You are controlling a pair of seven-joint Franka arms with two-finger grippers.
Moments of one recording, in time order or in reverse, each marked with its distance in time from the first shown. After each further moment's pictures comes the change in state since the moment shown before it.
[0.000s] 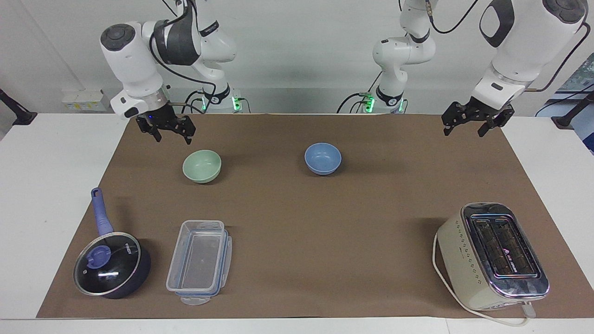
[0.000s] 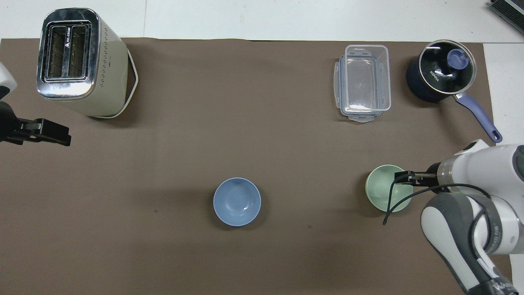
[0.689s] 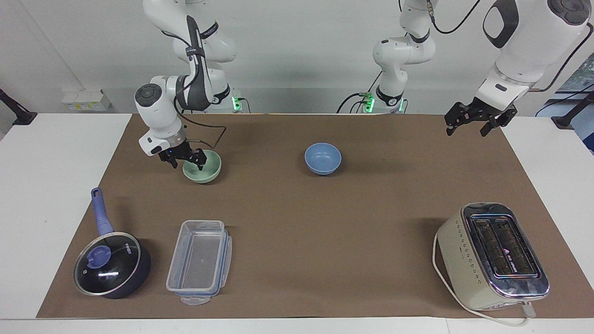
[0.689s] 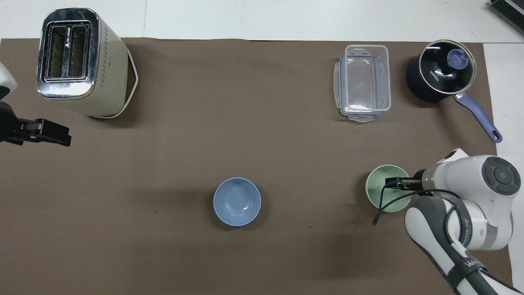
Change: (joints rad) left arm 0.000 0.000 0.000 0.000 0.000 -0.001 0.000; right arm -0.013 0.089 -0.001 -0.079 0.000 0.164 -0.044
